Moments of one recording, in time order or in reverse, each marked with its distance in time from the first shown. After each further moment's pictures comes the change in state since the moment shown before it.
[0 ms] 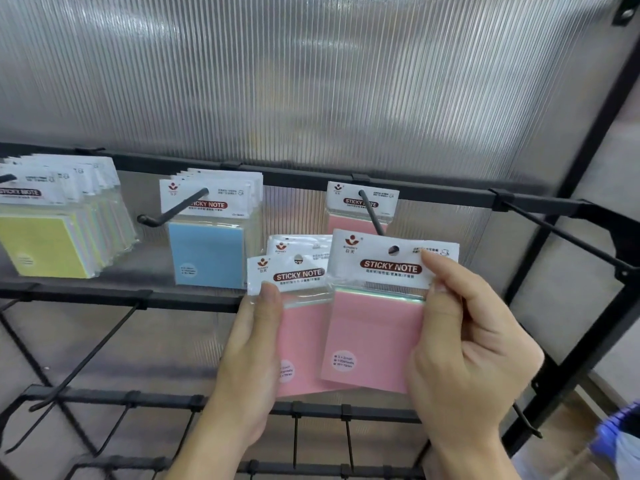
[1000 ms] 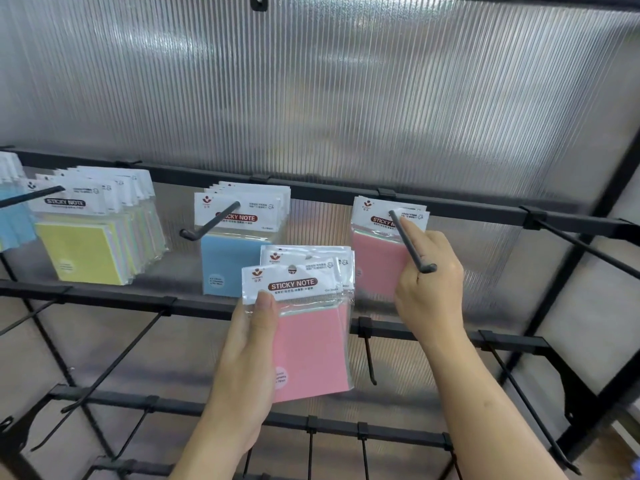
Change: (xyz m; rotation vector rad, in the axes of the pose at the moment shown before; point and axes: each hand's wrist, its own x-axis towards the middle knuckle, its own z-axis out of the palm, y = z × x) left_hand 0.011 0.001 -0.024 0.040 0.110 0.060; right_hand 0.040 0.082 0.055 -0.346 -0.373 0.053
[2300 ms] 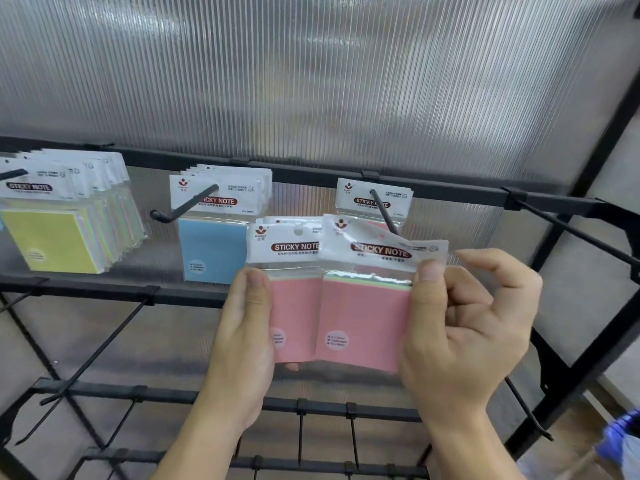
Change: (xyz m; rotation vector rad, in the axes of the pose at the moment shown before) left_hand -0.003 0.005 0.012 -0.001 -0.067 0.074; right_hand -0.056 -0.065 -0.044 0.437 0.353 -0.166
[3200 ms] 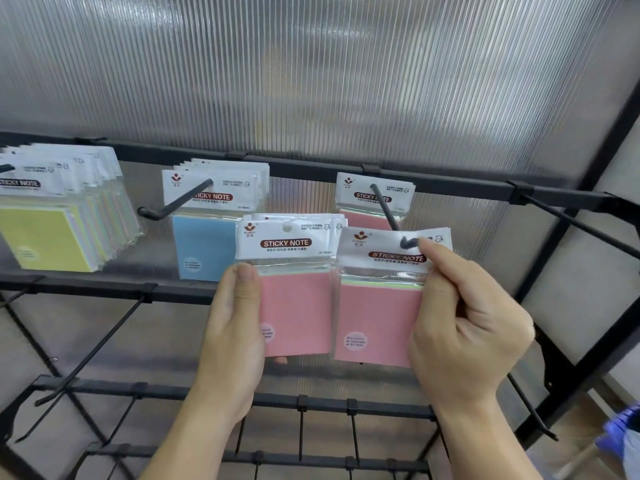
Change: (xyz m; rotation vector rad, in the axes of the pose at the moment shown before) left_hand 0.008 -0.003 -0.003 0.076 0.100 -0.015; right_hand 0.005 0.022 -0.008 -0.227 -0.002 -0.091
